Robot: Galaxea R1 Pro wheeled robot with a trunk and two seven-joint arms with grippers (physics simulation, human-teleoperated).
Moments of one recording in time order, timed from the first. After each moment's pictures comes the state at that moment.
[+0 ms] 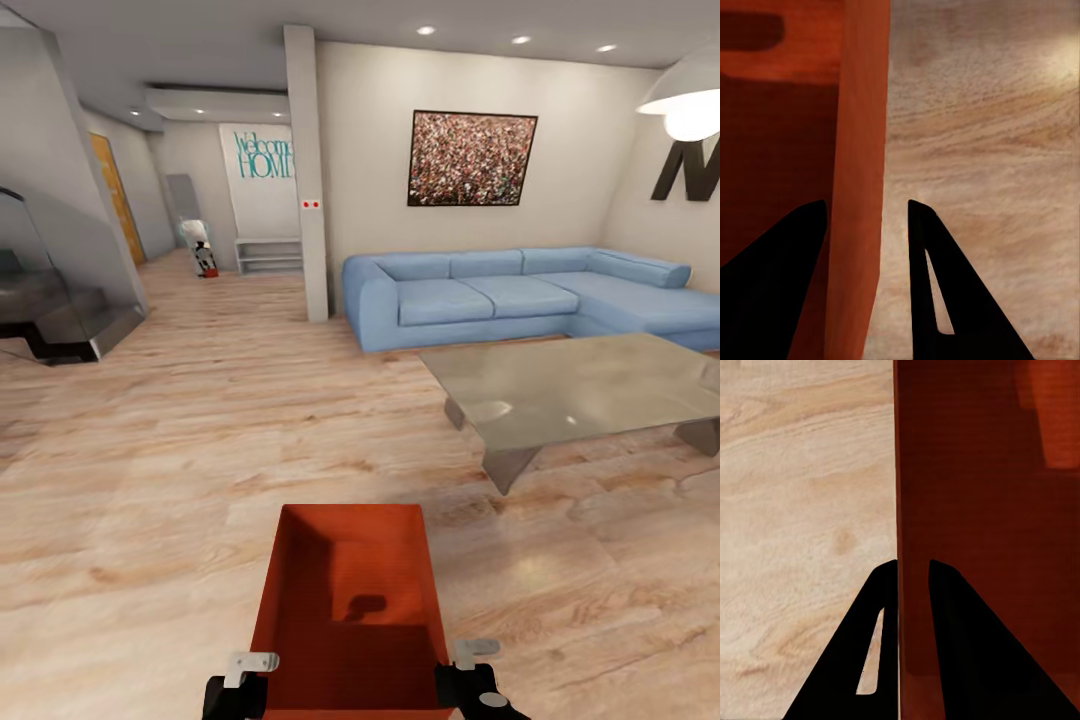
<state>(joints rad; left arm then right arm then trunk) -0.43 -0.05 0.08 -0.12 -0.13 -0.35 0.07 -0.53 0.10 0.06 -0.05 0.00 -0.17 -0.10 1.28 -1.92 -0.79</state>
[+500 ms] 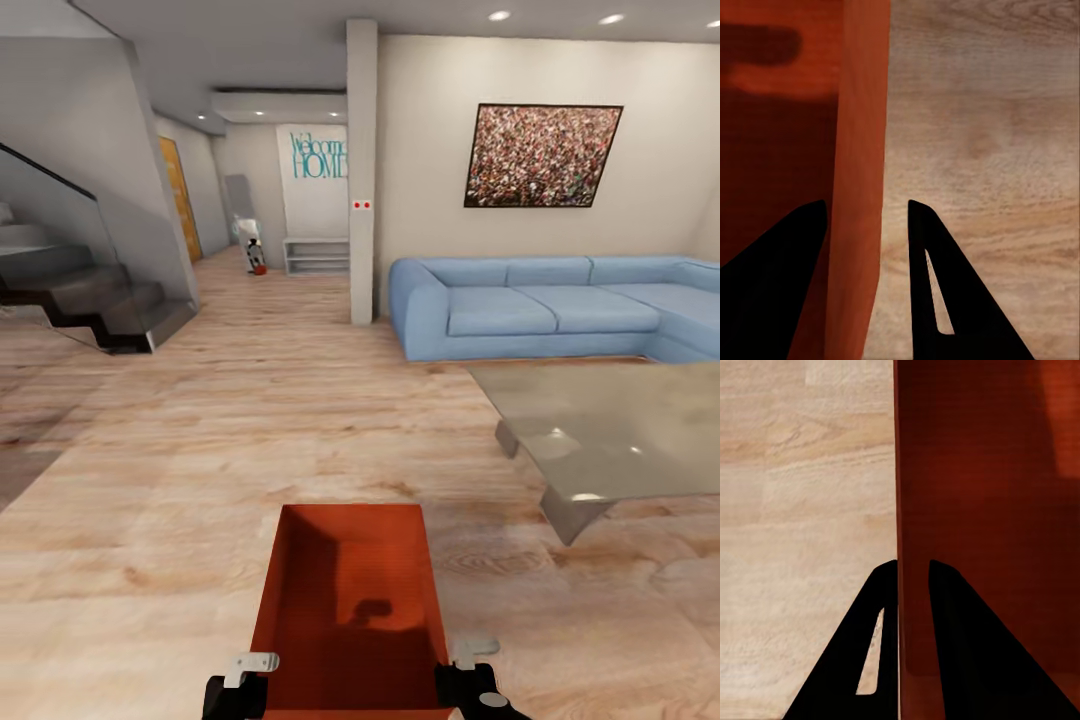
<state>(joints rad) -0.43 -0.05 0.08 -0.12 -0.13 -0.35 0.07 -0.53 0.10 0.06 -0.05 0.00 -0.17 -0.10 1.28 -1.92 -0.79</state>
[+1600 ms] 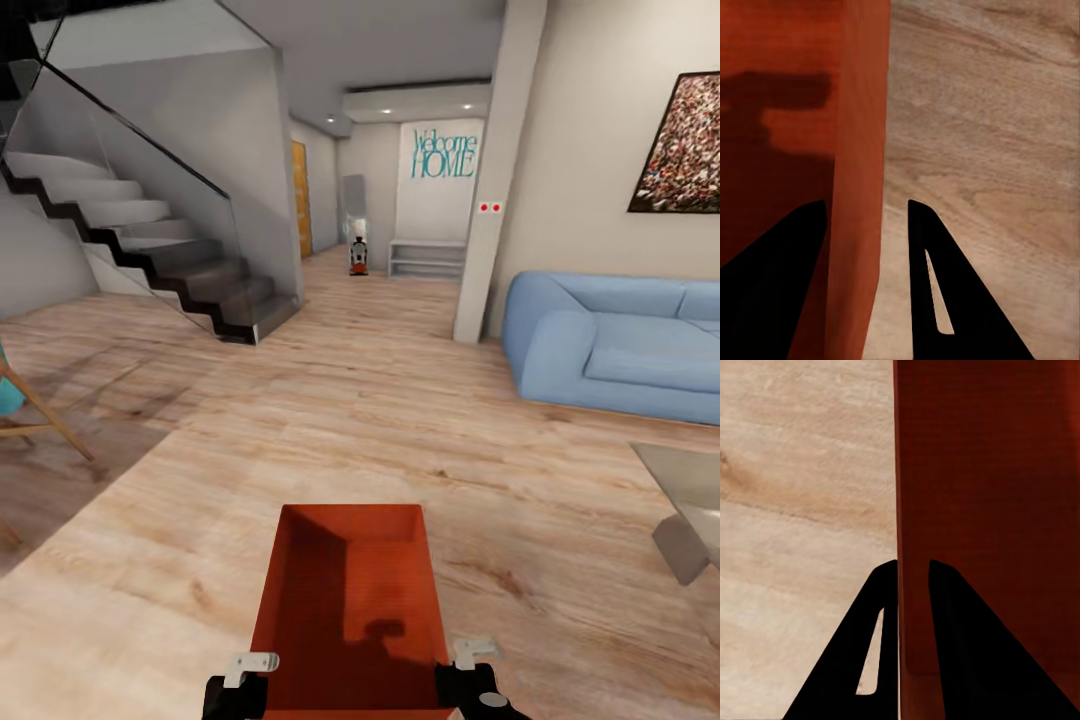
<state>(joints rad) -0.43 -0.05 0.08 -0.12 -0.13 -0.35 0.07 -0.53 0.10 0.06 -0.05 0.00 -0.17 -0.10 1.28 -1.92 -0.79</state>
